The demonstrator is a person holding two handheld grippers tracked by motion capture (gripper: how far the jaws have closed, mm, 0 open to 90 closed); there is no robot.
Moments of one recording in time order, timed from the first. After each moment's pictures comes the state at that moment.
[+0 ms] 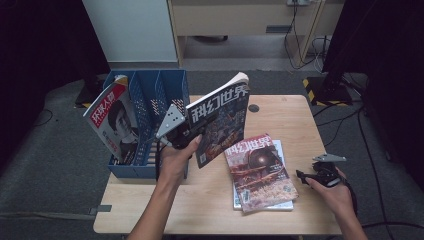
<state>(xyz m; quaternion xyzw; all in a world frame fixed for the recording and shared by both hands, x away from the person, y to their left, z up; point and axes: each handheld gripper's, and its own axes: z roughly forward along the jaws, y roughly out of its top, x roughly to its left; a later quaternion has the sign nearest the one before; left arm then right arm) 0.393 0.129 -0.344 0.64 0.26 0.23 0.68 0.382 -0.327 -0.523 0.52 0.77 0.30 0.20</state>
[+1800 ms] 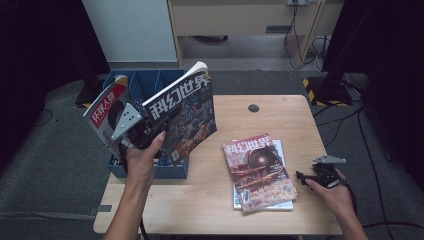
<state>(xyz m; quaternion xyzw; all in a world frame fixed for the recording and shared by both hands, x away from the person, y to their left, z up) 0.374 0.210 -0.322 0.60 0.30 0.27 0.69 0.380 -0.328 -0.530 0.53 0.77 0.31 0.20</state>
